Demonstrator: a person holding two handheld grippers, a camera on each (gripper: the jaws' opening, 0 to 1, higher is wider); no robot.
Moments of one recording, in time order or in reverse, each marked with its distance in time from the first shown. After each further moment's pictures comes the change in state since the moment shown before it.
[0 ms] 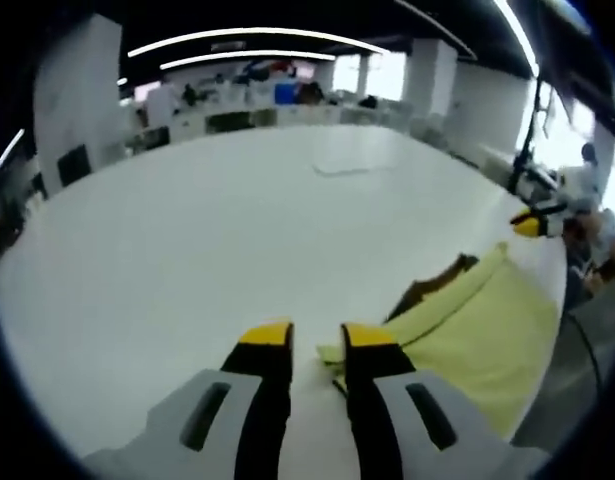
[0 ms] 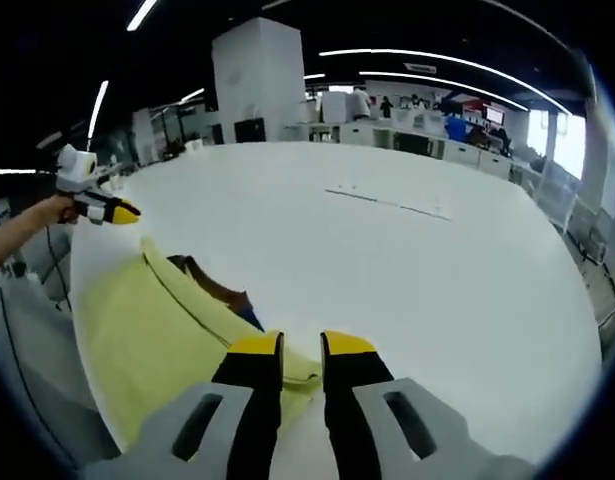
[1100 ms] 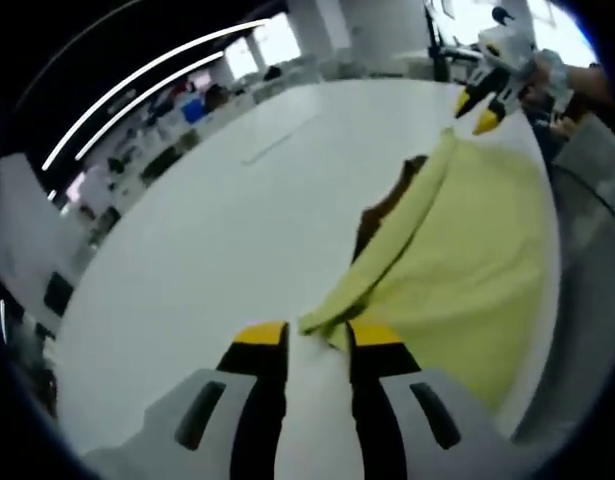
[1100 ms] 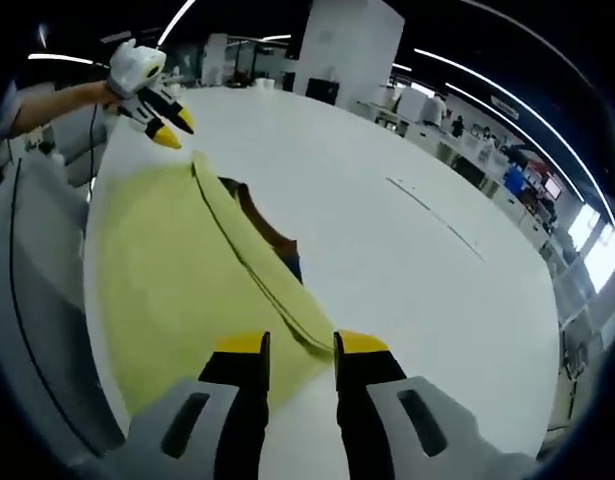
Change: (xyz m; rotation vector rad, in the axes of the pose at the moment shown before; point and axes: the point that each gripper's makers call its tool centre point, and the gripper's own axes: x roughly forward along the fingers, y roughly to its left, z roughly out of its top) left arm 0.003 -0.027 -0.034 0.534 0.147 -0.094; right arm 0.003 0.029 -0.036 -0.407 0.174 0.106
